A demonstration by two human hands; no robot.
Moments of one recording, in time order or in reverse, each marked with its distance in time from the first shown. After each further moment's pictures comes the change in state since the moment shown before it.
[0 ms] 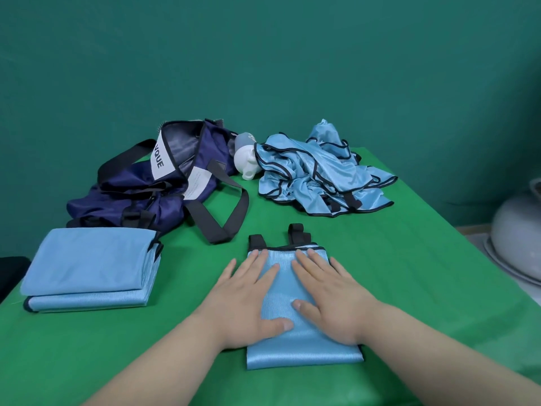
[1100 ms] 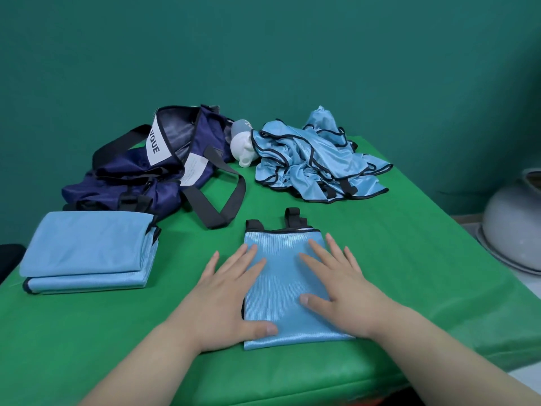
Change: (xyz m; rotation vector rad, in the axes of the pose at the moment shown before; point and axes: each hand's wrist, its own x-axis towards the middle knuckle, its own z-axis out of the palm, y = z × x) left_hand -0.042 -0.008 0.003 -0.088 0.115 0.065; right_hand -0.031 0.002 0.007 0.214 0.137 0.028
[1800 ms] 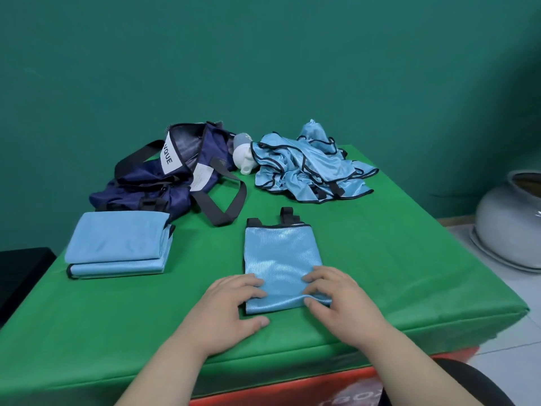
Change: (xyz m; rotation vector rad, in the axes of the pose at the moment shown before) left_hand -0.045 0.026 0.017 -0.344 0.205 -0.050; right_hand -0.055 -0.010 0.030 0.309 0.362 -0.045
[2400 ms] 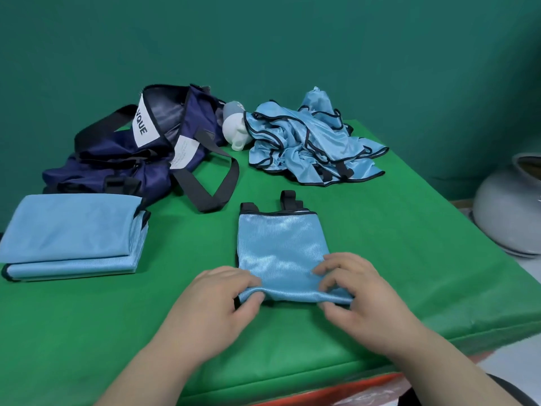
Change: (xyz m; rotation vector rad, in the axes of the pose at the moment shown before) left_hand 0.020 -0.001 -0.005 -0.037 0.158 0.035; right_hand 0.014 0.003 -0.011 0.056 0.037 -0.072
